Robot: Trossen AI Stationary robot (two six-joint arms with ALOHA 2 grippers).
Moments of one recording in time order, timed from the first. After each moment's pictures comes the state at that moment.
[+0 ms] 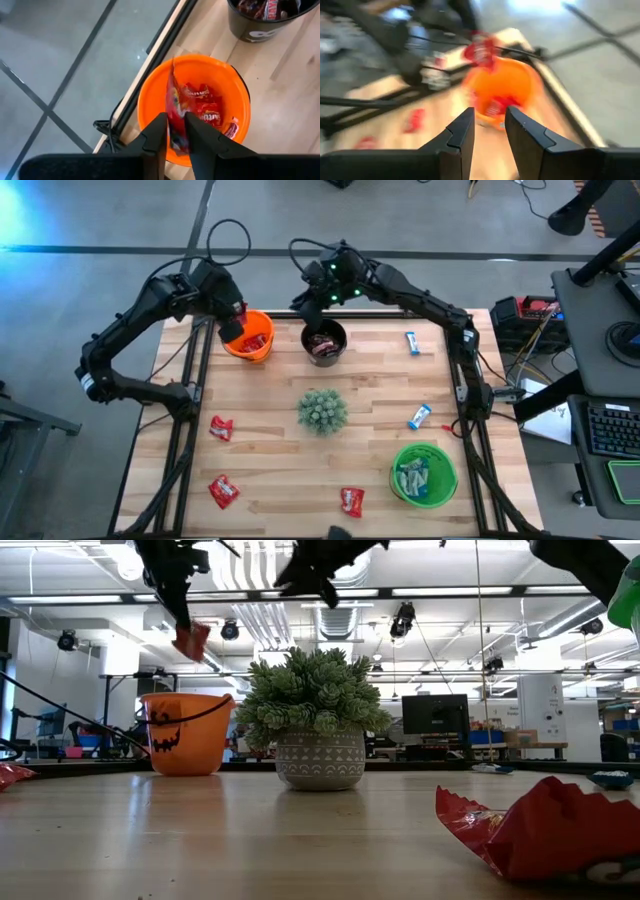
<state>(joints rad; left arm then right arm) 0.71 1.24 1.48 -1.23 -0.19 0.28 -0.43 2.08 2.35 -0.78 -0.32 0.12</state>
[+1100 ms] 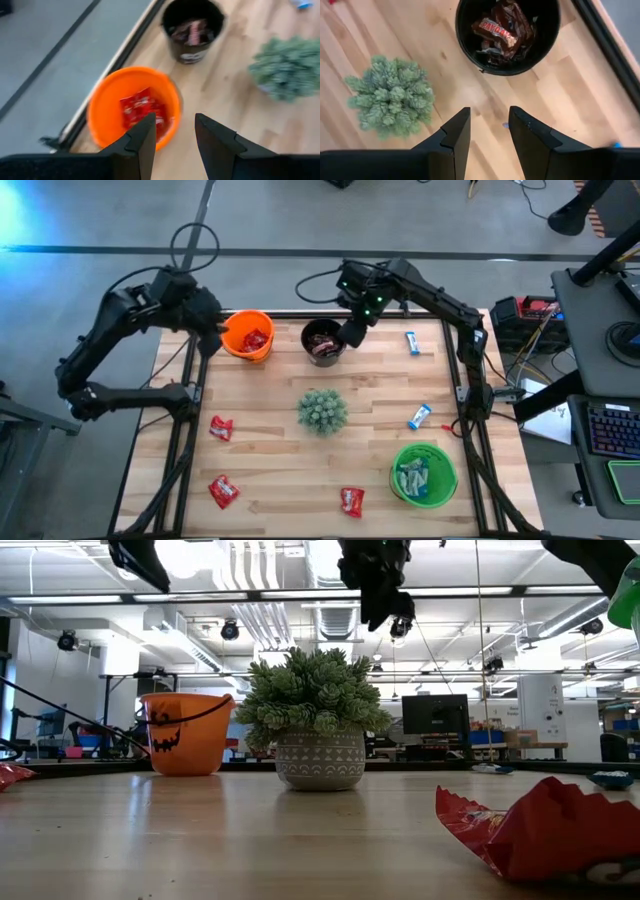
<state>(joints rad) 0.71 1.03 1.46 -1.30 0.08 0.22 -0.44 2.02 2.35 -1.57 -0.17 0.14</state>
